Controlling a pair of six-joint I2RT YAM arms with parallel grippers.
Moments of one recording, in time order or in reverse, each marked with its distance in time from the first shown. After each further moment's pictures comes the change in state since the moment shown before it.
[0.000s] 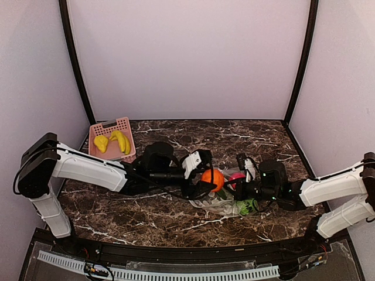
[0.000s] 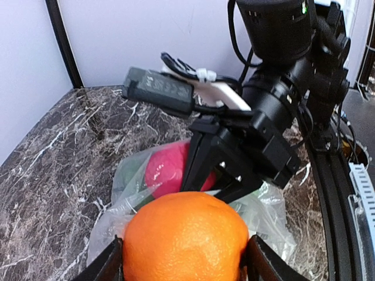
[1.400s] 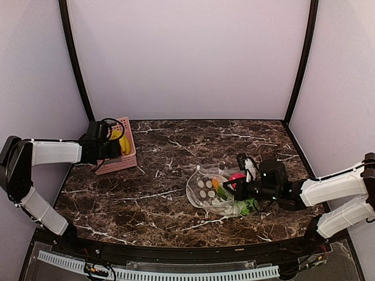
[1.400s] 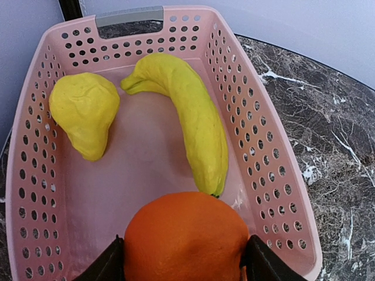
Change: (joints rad) left arm 0.750 -0.243 -0.154 -0.447 -0.564 -0.589; right arm 0.000 -0.009 0.000 -0.010 0.001 -0.005
